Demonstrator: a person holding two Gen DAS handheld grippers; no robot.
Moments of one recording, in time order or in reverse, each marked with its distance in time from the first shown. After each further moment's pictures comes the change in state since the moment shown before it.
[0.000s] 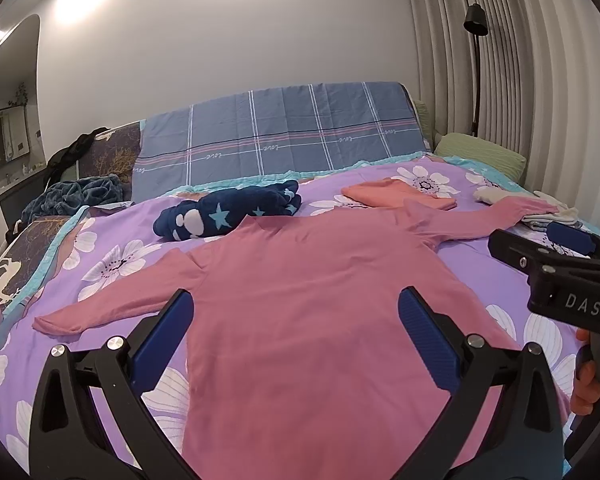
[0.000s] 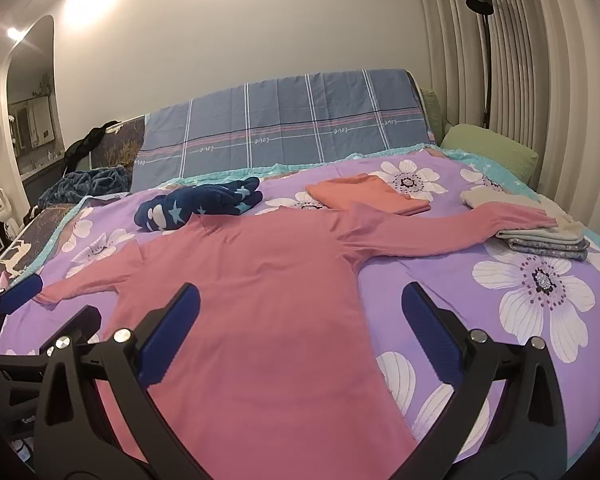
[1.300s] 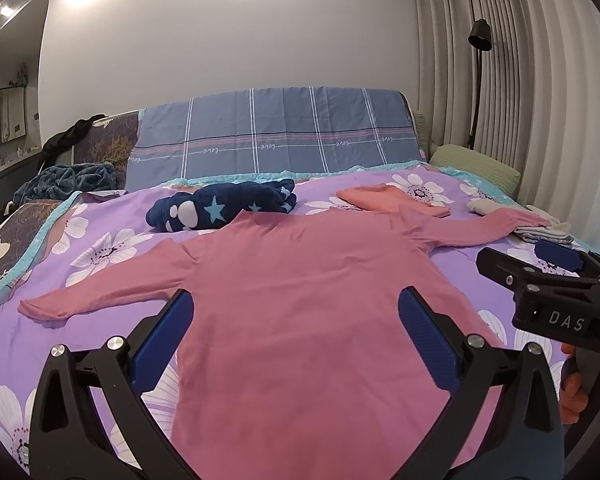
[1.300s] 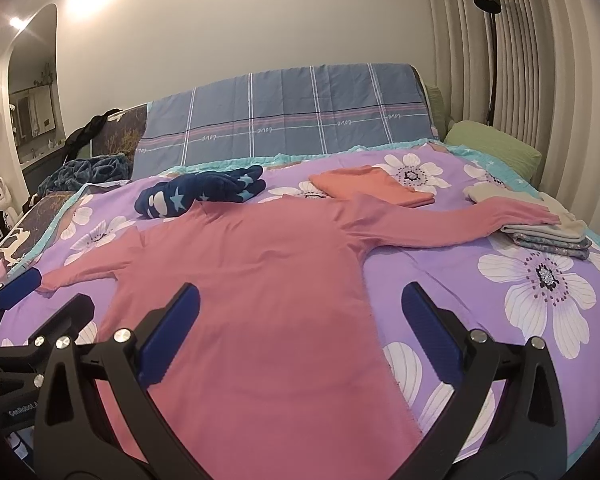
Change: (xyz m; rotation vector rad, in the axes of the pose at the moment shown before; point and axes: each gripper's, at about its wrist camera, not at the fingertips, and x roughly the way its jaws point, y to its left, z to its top) left arm 0.004 0.013 -0.010 -0.062 -0.007 -0.045; right arm 0.005 0.014 -0.005 -0.029 0.030 -0.004
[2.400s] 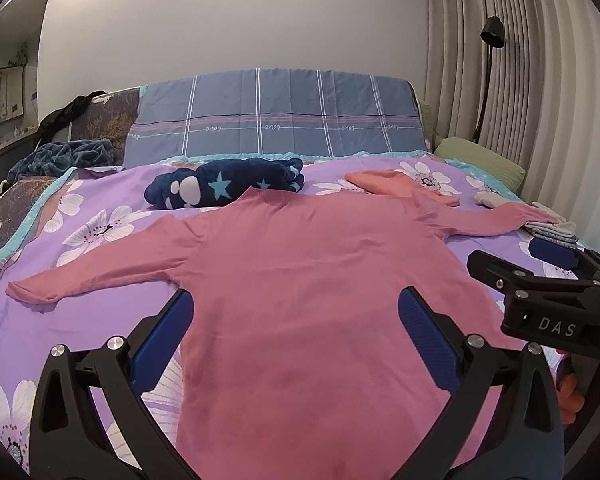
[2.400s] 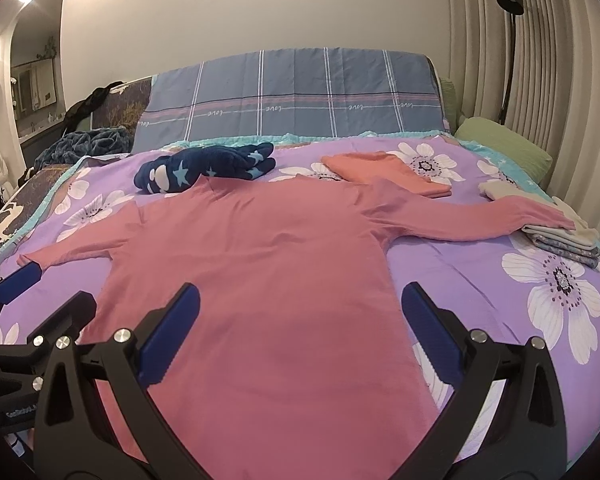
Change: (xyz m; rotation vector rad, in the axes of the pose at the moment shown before) left arm 0.027 0.029 -0.016 -0.039 0.054 -0.023; right arm 0.037 0.034 -0.005 -0.061 0.069 -0.015
